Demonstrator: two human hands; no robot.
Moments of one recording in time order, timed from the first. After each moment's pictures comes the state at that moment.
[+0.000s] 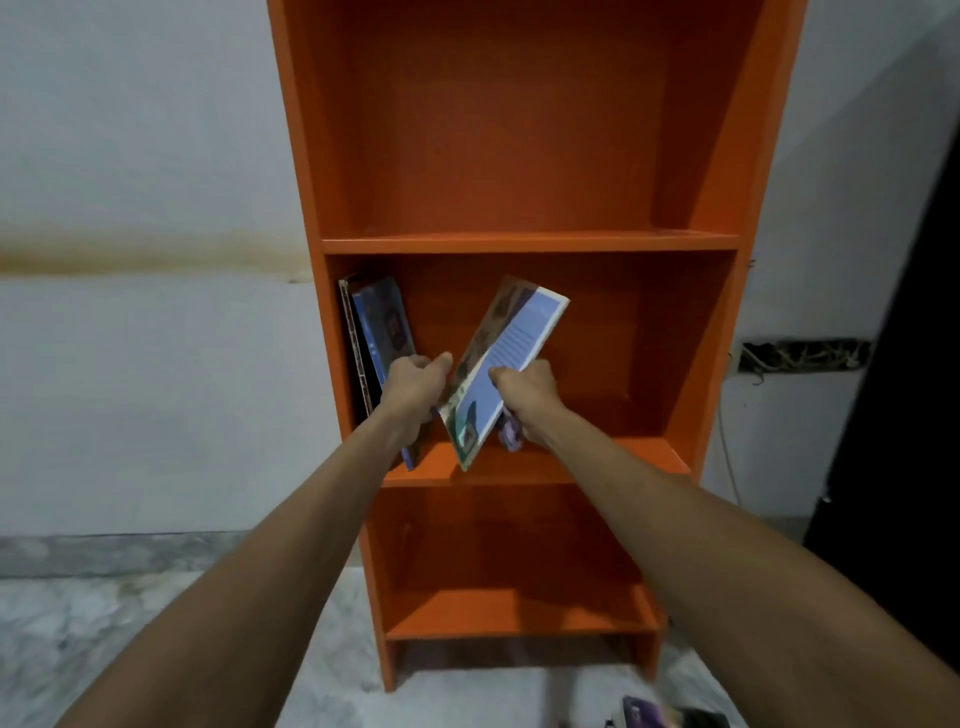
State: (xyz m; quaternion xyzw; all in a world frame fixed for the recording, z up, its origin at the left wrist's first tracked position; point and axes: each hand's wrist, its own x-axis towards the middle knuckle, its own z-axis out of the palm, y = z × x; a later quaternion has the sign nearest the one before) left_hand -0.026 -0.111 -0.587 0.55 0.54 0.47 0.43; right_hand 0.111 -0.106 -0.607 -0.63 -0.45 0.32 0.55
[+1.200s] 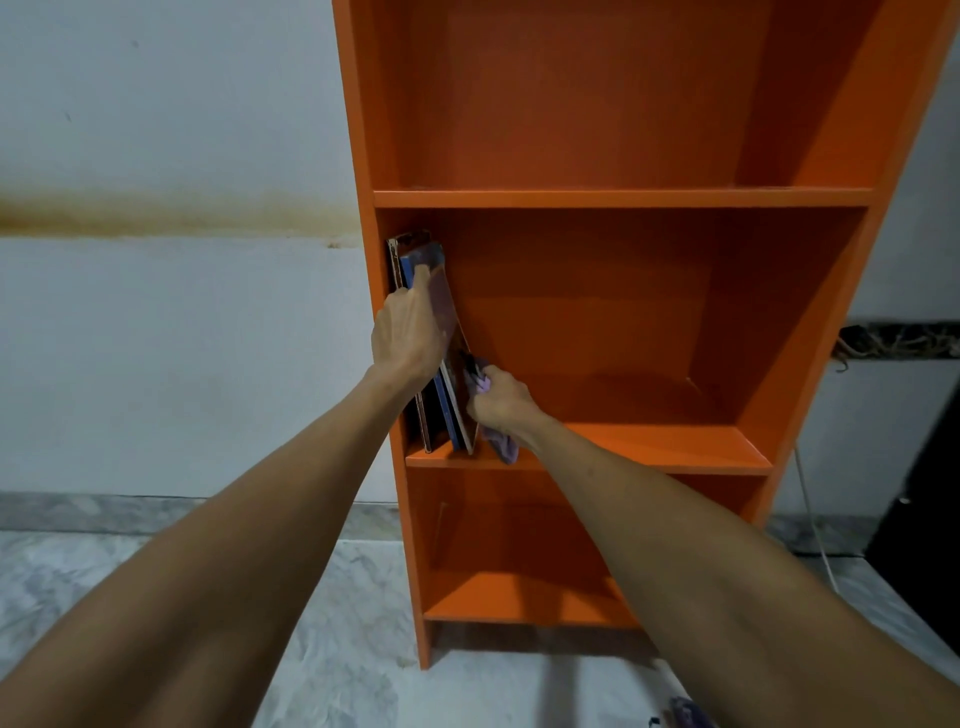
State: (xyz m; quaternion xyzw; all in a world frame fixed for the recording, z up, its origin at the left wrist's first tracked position) left_hand -0.080 -0.053 -0.584 0.69 0.59 0.41 -0.06; right_hand 0.042 -0.039 -0.659 -0.66 -0.60 0.31 0.33
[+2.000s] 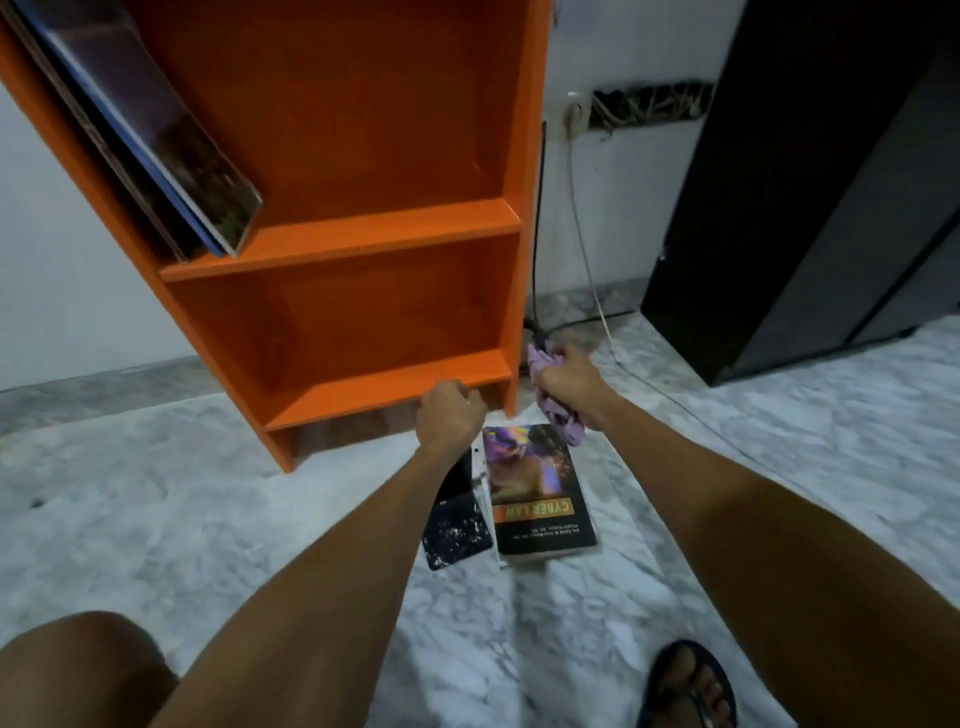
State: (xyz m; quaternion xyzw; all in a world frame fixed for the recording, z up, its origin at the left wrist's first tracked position) left_hand 0.133 -0.284 -0.842 0.68 0.60 0.21 0.35; right_hand 0.297 -0.313 -0.835 -0.76 -0.35 0.35 0.43
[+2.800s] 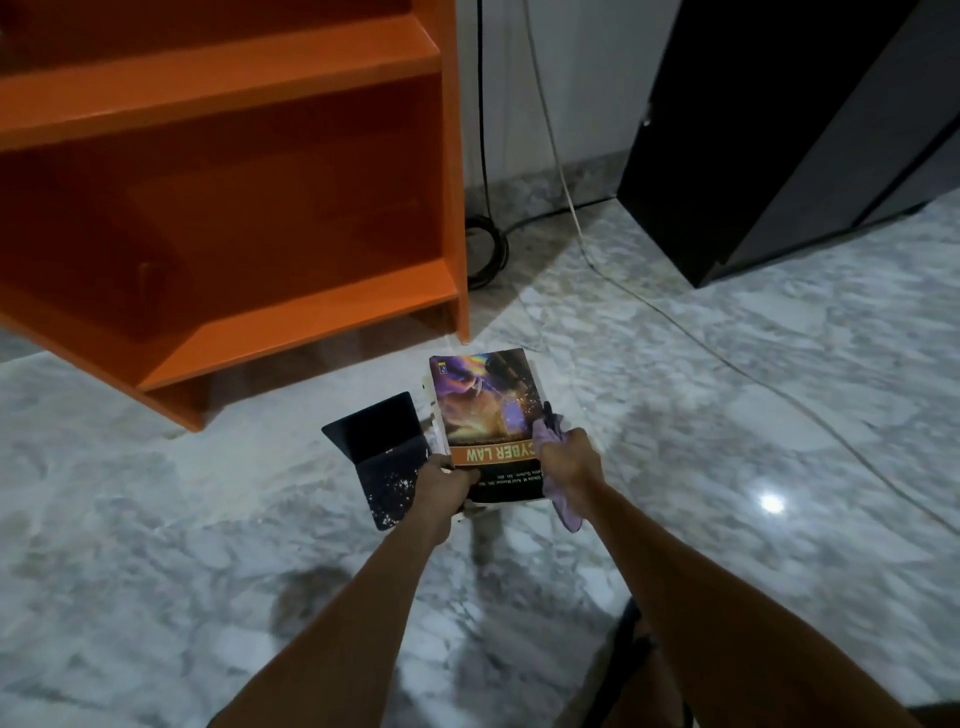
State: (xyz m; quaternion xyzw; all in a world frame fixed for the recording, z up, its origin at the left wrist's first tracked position) left_hand 0.174 -0.327 -1.047 0.39 0.63 0.12 0.66; right_hand 0.322 -0.391 -1.036 -0.86 -0.11 0.38 0.34
